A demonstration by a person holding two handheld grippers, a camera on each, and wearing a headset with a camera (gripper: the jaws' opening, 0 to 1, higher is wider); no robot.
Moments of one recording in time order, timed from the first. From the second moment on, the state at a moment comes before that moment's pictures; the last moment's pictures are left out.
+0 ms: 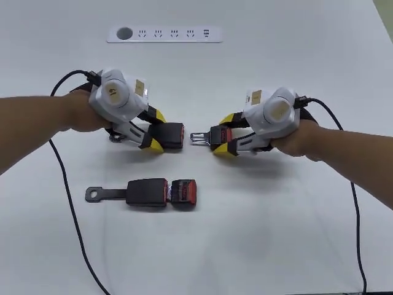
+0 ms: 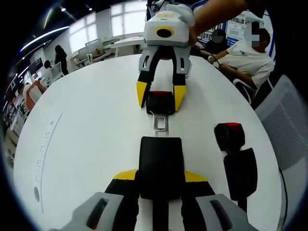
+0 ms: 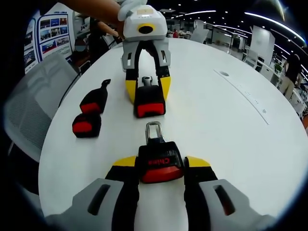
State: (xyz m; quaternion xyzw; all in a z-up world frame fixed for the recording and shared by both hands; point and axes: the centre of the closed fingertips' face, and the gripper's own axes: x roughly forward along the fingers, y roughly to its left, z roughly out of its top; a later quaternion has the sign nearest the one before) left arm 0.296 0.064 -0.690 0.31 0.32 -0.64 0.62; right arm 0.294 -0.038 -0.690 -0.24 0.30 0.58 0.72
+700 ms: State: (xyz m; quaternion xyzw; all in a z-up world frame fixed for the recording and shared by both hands) left arm 0.295 0.063 -0.688 0.31 0.32 -0.64 0.62; right arm 0.293 -0.099 -0.693 -0.23 0.31 0.56 0.73
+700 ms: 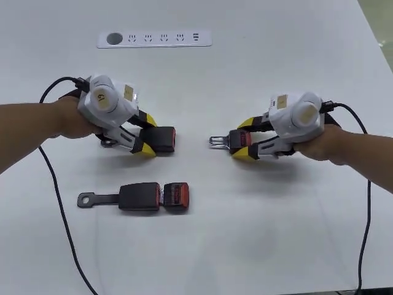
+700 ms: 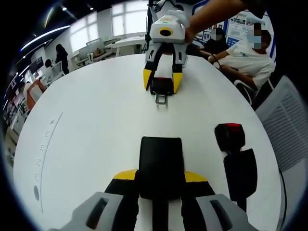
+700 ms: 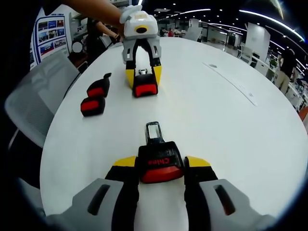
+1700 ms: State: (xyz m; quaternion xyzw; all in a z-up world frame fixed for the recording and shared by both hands) left arm 0.287 0.064 -0.690 0.32 0.35 -0.64 0.60; right arm 0.286 -0.109 -0.692 -0.24 0.32 0.55 0.73
